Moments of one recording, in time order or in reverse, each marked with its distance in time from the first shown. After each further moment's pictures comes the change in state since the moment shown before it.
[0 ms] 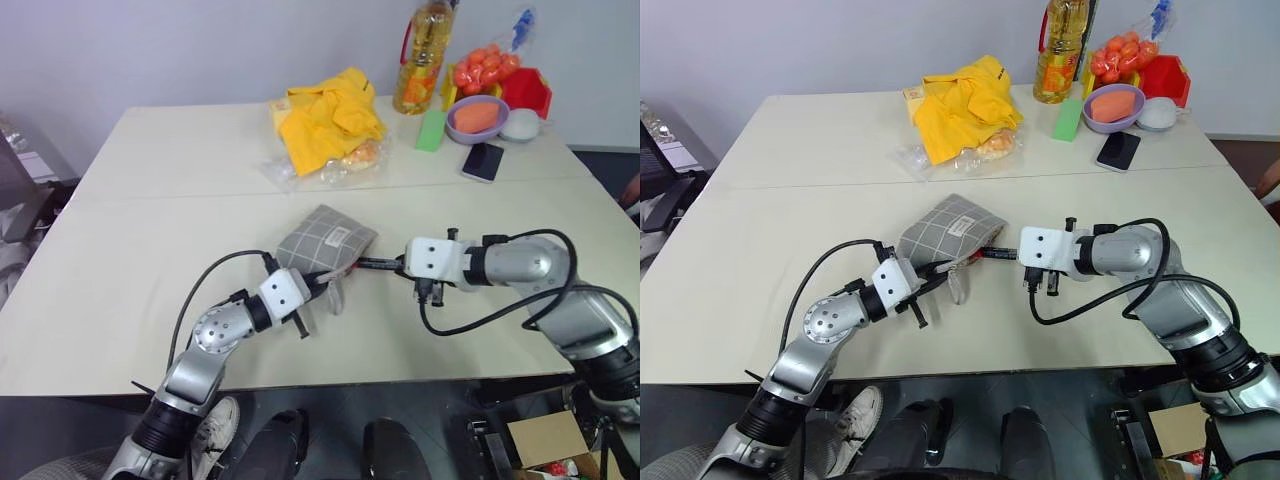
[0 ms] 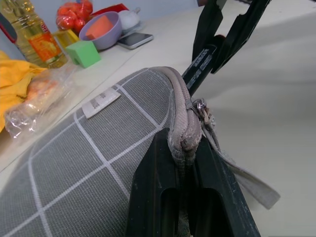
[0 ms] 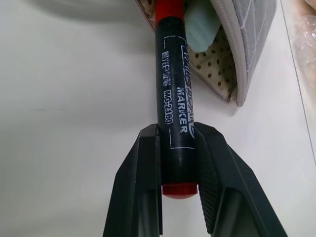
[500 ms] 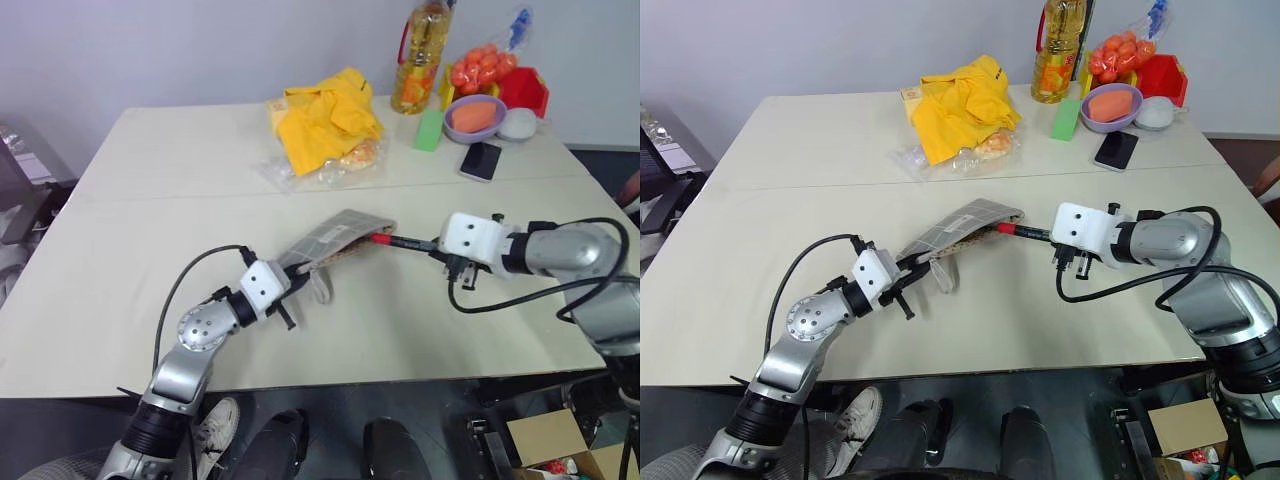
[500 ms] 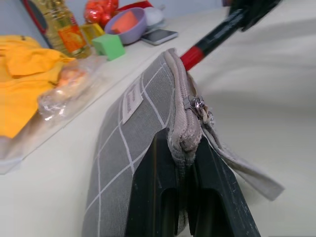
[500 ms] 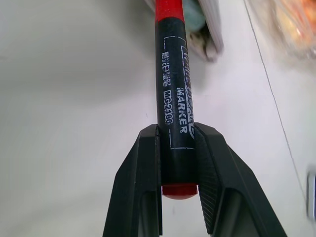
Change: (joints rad) left arm 0.018 0.009 0.102 0.004 -0.062 0.014 0.021; right arm 0.052 -0.080 -0.183 -0.012 0.056 0.098 0.011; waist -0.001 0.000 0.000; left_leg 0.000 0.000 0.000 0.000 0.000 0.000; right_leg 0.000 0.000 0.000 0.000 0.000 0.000
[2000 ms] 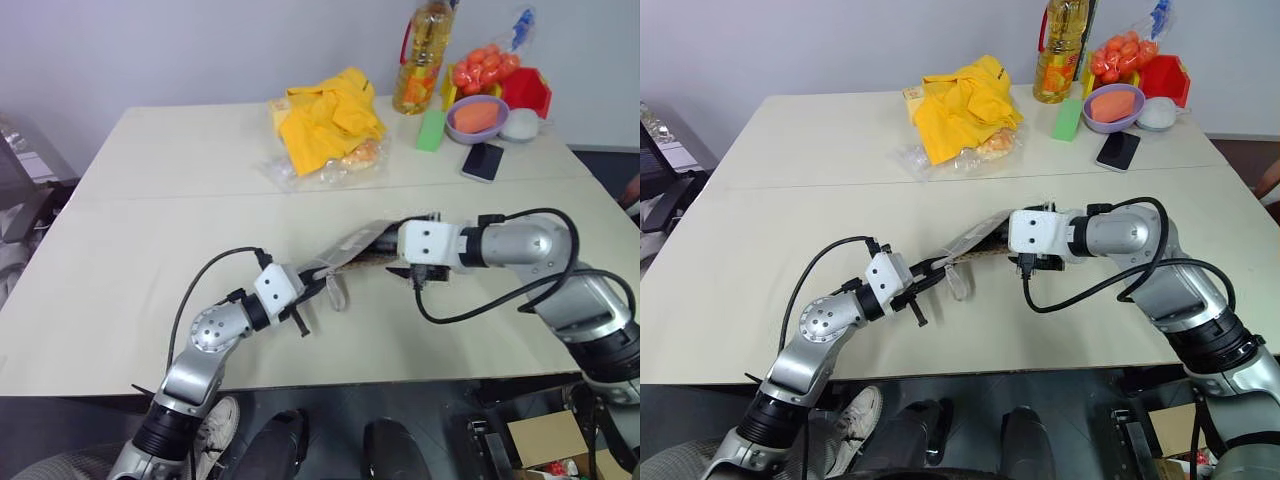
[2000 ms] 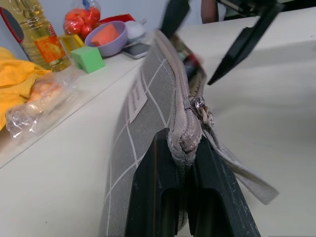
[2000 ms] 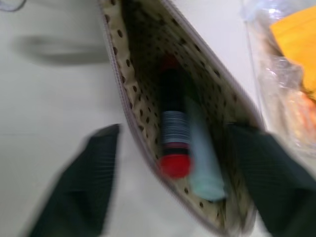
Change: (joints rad) left arm -0.008 -0.044 -0.063 -0.034 -0.008 0.036 -0.033; right arm -0.151 0.095 0.144 0.020 -0.031 -0.122 0.012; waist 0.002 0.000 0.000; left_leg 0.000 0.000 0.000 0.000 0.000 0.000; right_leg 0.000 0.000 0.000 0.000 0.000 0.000
